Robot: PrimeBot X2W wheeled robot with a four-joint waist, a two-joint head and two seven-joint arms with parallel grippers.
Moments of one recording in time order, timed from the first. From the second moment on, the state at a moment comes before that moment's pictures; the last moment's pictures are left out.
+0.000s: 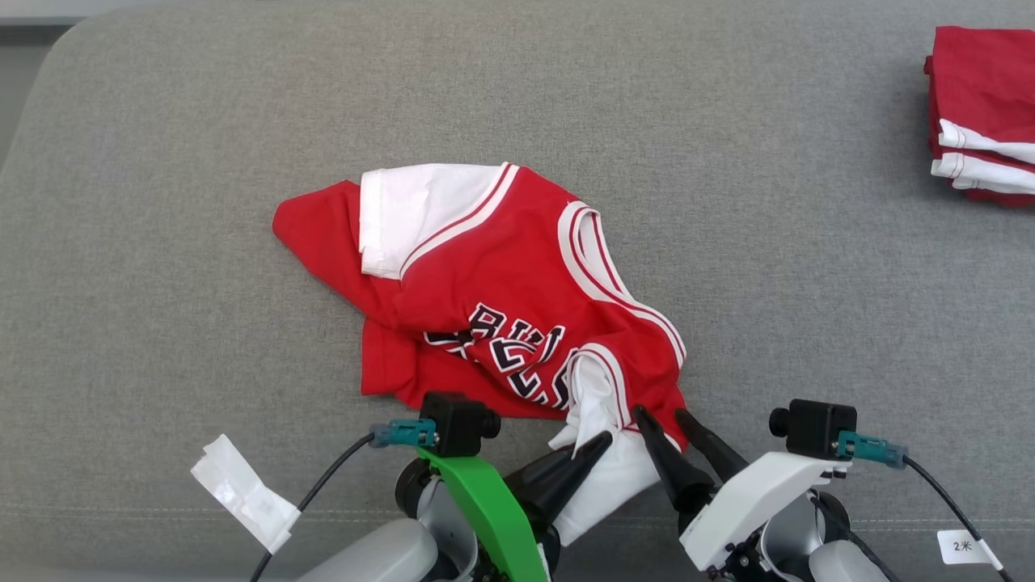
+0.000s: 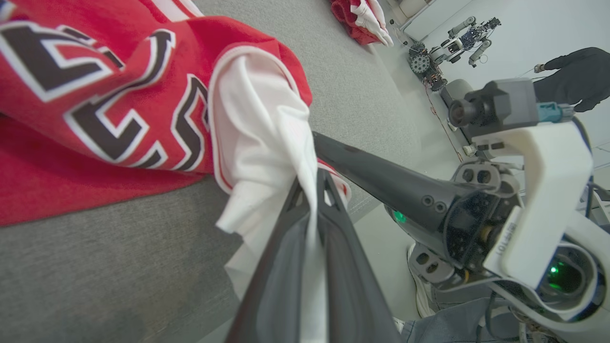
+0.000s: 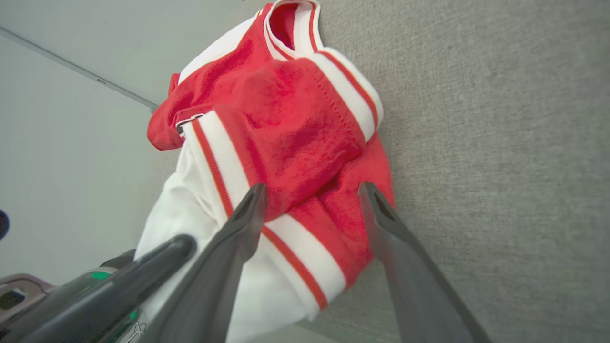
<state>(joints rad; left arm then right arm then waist) -0.42 0.19 -1.10 0.17 -1.18 -0.12 -0.09 0.08 -0.05 0.38 0.00 0.67 -0.06 0.13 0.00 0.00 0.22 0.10</state>
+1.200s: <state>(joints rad) -0.39 0.24 -1.10 0.11 -1.18 -0.10 -0.10 0.09 -0.05 0.44 -0.14 0.89 -0.06 0.12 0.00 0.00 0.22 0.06</state>
